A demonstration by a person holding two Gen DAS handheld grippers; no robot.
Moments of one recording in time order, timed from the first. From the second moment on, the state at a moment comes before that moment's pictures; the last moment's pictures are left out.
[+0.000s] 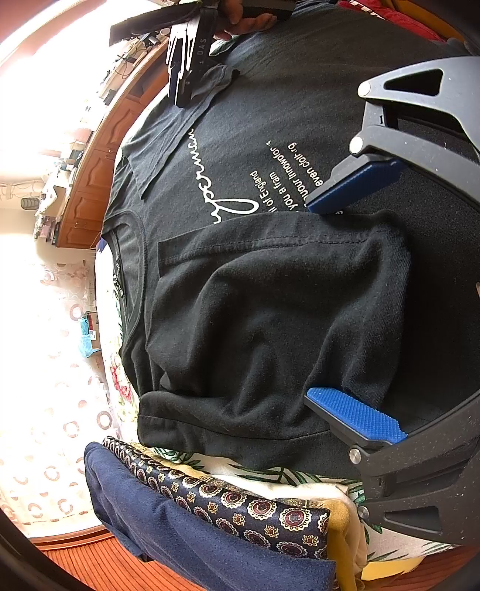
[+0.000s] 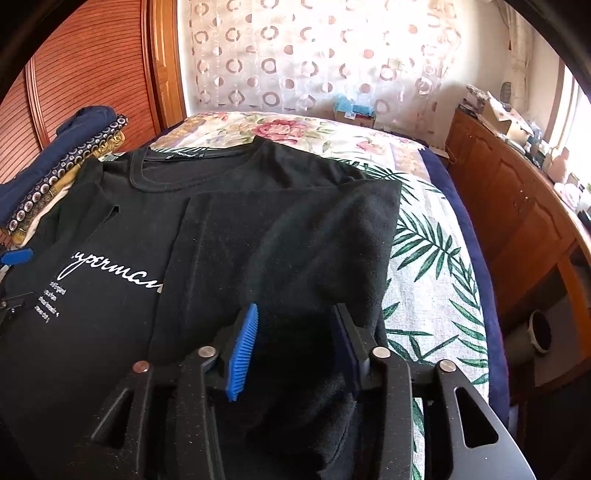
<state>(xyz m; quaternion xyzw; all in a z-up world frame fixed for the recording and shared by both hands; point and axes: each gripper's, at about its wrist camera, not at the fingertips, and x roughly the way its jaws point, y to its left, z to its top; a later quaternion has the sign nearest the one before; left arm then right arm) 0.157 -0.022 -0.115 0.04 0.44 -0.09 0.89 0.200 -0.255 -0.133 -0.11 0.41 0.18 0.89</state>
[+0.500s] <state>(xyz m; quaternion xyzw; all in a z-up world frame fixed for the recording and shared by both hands) 0.155 -0.006 -0.068 0.05 0.41 -0.09 0.91 0.199 -0.258 -0.131 -0.11 0.41 0.18 0.89</state>
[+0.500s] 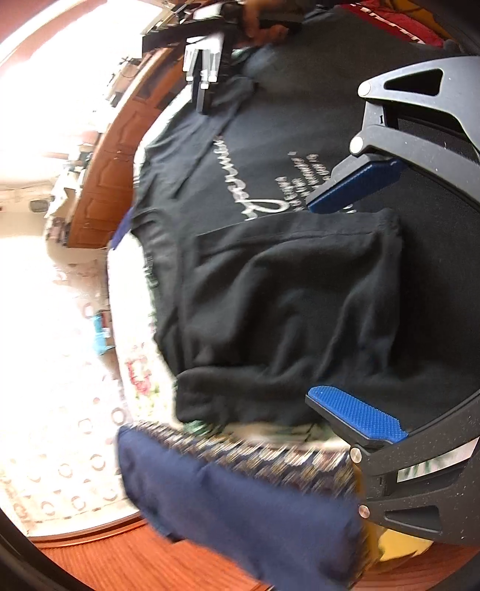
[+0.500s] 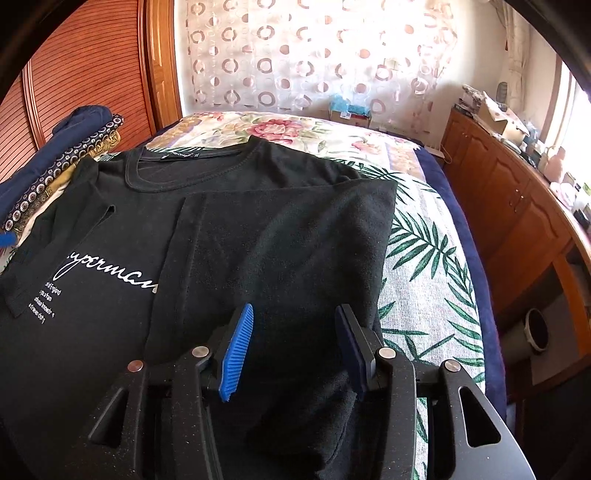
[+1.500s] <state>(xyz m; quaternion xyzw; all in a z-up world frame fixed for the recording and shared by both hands) 0.313 0.015 -0.094 0.11 0.52 0.01 0.85 0.198 -0.262 -0.130 -0.12 0.40 0.17 0.89</state>
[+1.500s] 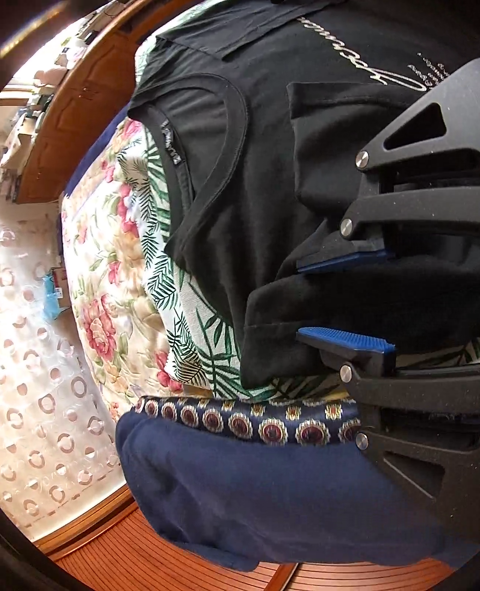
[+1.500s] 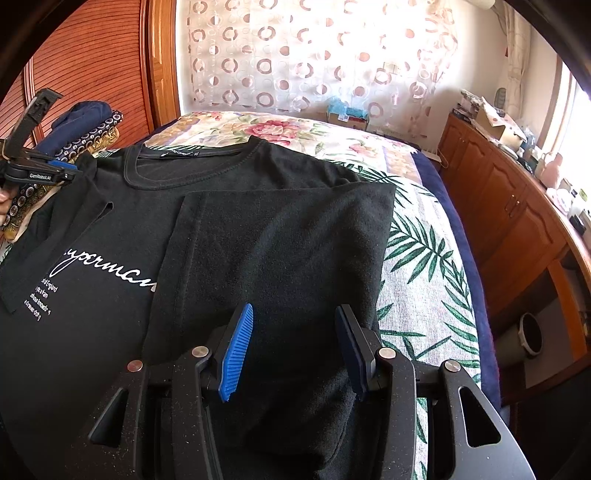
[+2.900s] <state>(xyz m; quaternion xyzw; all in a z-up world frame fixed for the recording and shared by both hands) 0.210 0.051 0.005 0.07 0.35 -0.03 0.94 0.200 -0.264 -0.130 -0.12 0.40 0.17 0.89</state>
